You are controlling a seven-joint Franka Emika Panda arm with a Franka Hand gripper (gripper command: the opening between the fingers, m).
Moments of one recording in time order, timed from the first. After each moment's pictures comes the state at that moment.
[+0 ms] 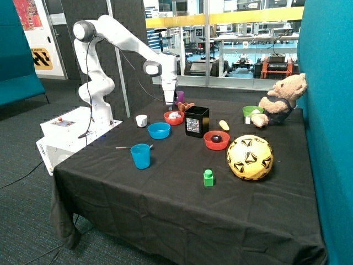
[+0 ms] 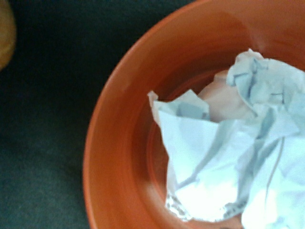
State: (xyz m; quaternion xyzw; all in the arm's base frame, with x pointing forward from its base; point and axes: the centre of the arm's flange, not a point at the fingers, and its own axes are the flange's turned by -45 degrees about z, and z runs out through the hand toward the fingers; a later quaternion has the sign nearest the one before) arm 0.472 0.075 0.358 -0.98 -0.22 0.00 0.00
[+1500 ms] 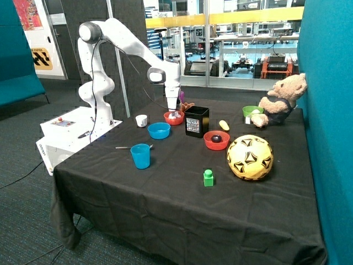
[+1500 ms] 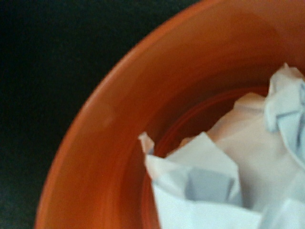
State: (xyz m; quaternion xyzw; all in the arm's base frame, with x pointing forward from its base) arm 0.486 0.080 0.323 -0.98 -0.21 0.00 0.00
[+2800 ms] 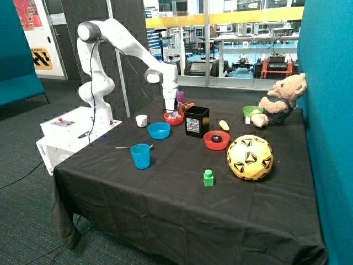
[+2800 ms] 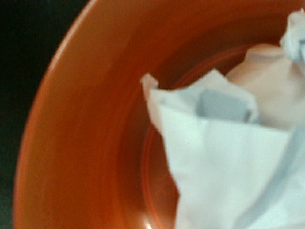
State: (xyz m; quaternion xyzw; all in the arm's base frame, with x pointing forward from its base) arm 0.472 0.076 0.315 -0.98 -0.22 0.00 0.00
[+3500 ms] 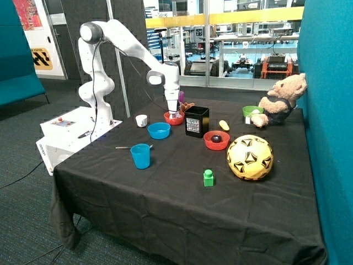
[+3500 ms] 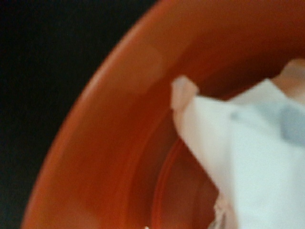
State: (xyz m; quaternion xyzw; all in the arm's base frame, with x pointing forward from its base) arm 0.483 0.084 0.306 -0.97 -0.24 -0.01 0.00
